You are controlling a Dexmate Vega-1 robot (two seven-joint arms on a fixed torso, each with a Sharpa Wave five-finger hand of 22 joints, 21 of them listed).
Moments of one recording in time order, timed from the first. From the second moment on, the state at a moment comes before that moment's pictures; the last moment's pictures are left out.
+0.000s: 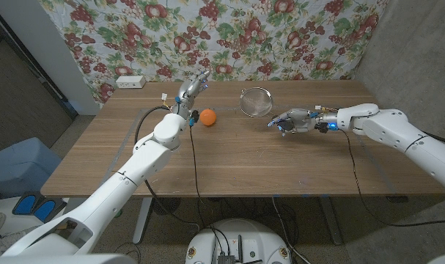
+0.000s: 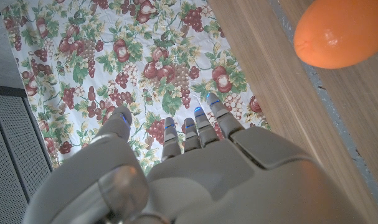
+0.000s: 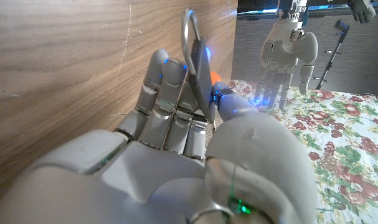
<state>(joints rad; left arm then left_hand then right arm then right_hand) 0.85 0.51 0.43 -1.76 -0.38 0.01 0.35 0.43 0.14 0.39 -0.13 0.19 0.17 -0.03 0.19 0.18 0.06 0.06 0.20 0.19 0.15 0.02 0.19 0.19 0.20 0.07 0.23 0.20 -0.62 -0.90 -0.52 -1.51 0.77 -0.34 0.70 0.97 0.13 0.67 -0.16 0.17 0.94 0.12 0.23 0.44 1.18 -0.02 0.60 0.69 1.16 -0.12 1.04 1.22 0.60 -0.06 1.44 0.18</state>
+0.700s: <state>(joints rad) 0.84 0.51 0.43 -1.74 -0.39 0.00 0.35 0.42 0.14 0.39 -0.13 0.19 0.17 -0.03 0.19 0.18 0.06 0.06 0.20 0.19 0.15 0.02 0.19 0.19 0.20 0.07 0.23 0.20 -0.68 -0.87 -0.46 -1.51 0.81 -0.25 0.67 0.96 0.14 0.65 -0.13 0.18 0.98 0.08 0.22 0.47 1.16 -0.04 0.57 0.72 1.16 -0.12 1.03 1.22 0.52 -0.05 1.42 0.18</state>
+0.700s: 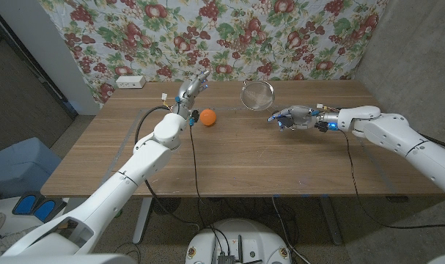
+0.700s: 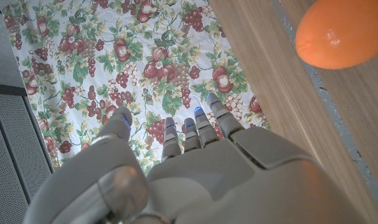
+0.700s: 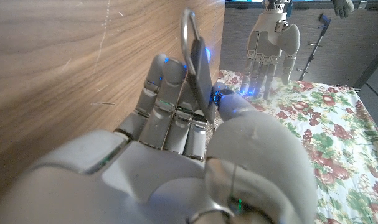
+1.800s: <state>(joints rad) 0.83 0.50 0.43 -1.71 -0.40 -0.02 0.32 0.40 0.15 0.40 -0.13 0.19 0.17 -0.03 0.19 0.18 0.06 0.06 0.20 0.19 0.14 0.02 0.19 0.19 0.20 0.07 0.23 0.20 -0.71 -0.76 -0.39 -1.38 0.90 -0.03 0.78 0.94 0.16 0.63 -0.11 0.19 0.96 0.04 0.21 0.47 1.12 -0.07 0.54 0.74 1.12 -0.15 0.96 1.19 0.44 -0.05 1.39 0.18</state>
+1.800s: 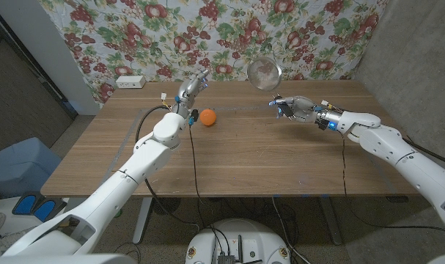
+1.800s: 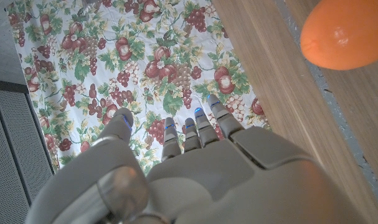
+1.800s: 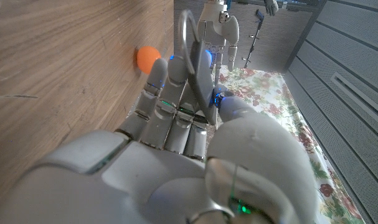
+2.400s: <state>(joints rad) 0.82 0.50 0.44 -1.70 -0.40 -0.03 0.32 0.39 0.14 0.40 -0.14 0.19 0.17 -0.03 0.19 0.18 0.06 0.06 0.20 0.19 0.14 0.02 0.19 0.19 0.20 0.07 0.23 0.20 -0.66 -0.80 -0.44 -1.40 0.86 -0.13 0.77 0.94 0.15 0.67 -0.16 0.18 0.96 0.09 0.22 0.45 1.21 -0.01 0.52 0.68 1.15 -0.12 0.98 1.20 0.54 -0.05 1.46 0.18</state>
